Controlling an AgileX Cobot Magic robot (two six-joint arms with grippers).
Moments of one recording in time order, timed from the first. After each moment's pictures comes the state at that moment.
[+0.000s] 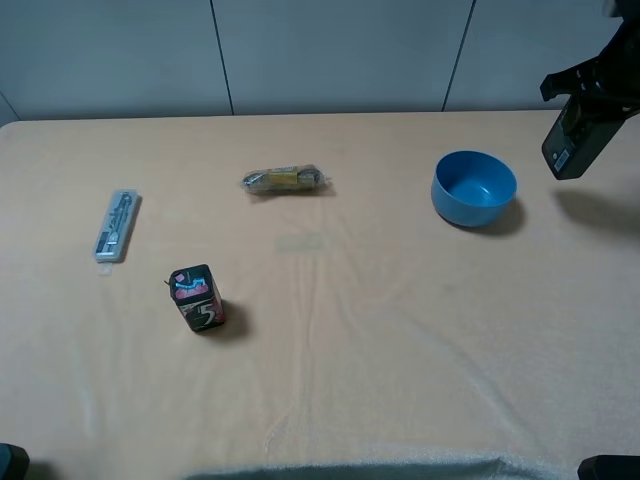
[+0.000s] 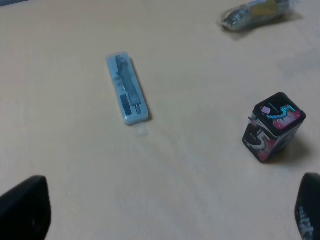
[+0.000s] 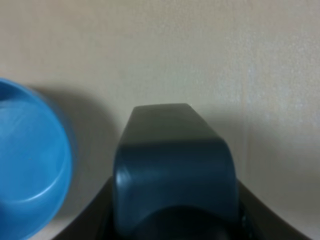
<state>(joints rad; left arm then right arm) -0.02 -0.01 -0.49 -0.10 1.07 0.21 0.00 1.79 -1.28 -0.10 0.79 0.02</state>
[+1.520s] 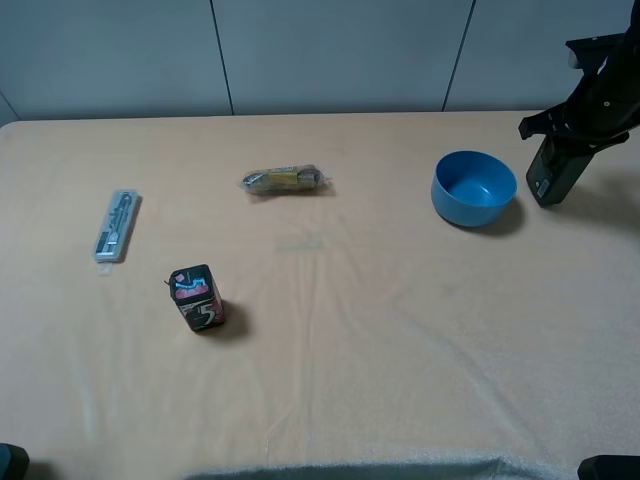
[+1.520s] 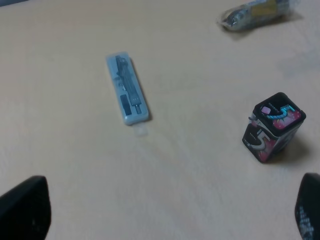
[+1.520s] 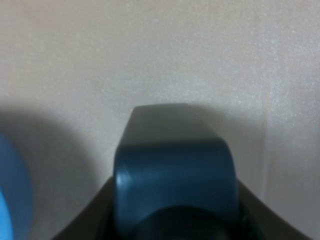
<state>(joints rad) -0.02 -0.01 -0.49 -0.10 1.07 0.21 -0.02 1.95 -1.28 -0.13 0.66 0.02</state>
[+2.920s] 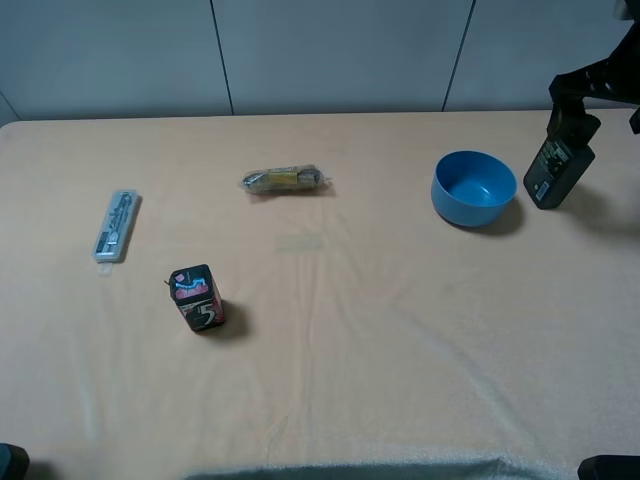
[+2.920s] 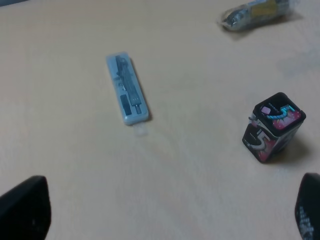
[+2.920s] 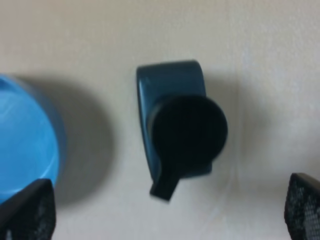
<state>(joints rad) -0.02 -0.01 -0.49 -0.10 1.07 0.21 -0.02 1.75 -1.28 -0.08 0.86 0.02</state>
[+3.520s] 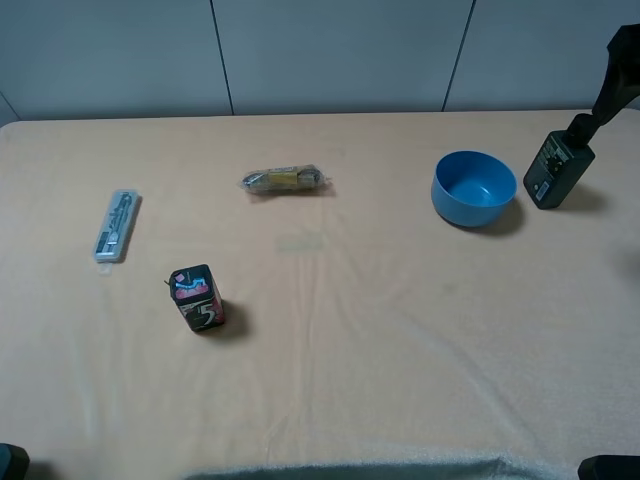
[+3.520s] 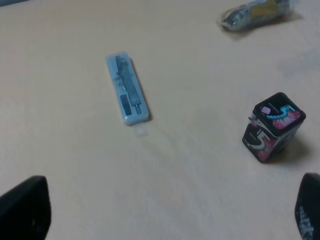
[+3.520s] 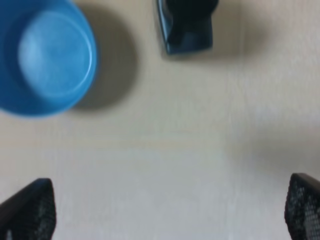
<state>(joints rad) -0.02 -0.01 -0.49 -0.10 1.07 0.21 -0.02 1.50 -1.28 -0.02 1.17 0.02</state>
